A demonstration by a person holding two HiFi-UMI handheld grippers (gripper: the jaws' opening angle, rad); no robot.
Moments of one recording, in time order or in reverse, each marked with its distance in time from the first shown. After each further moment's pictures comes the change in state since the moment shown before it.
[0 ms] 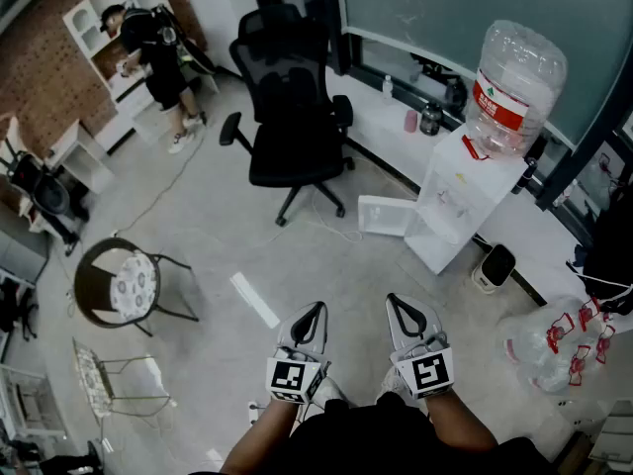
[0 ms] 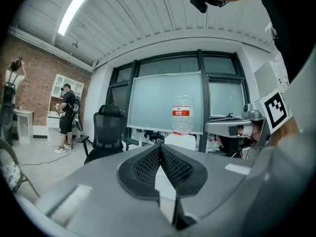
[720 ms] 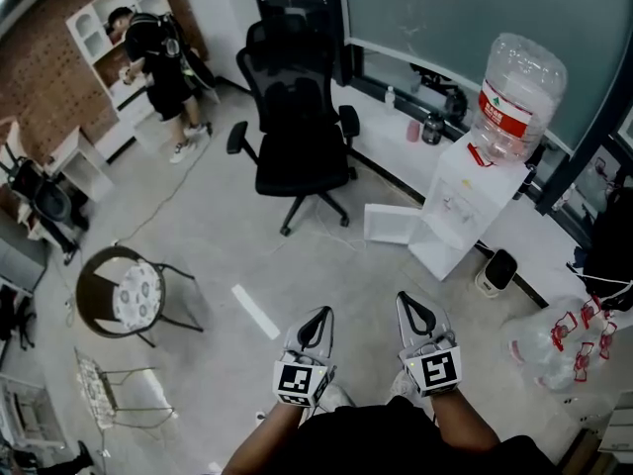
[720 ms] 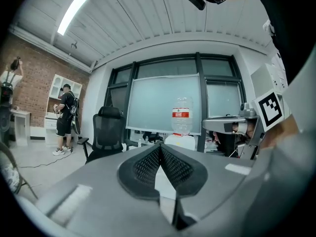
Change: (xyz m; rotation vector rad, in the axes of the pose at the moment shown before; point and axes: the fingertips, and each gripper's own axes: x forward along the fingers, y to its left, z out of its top) left arm -0.025 0.029 0.003 0.008 -0.014 -0.040; right arm 0.012 0.021 0.008 0.001 -0.018 -0.085
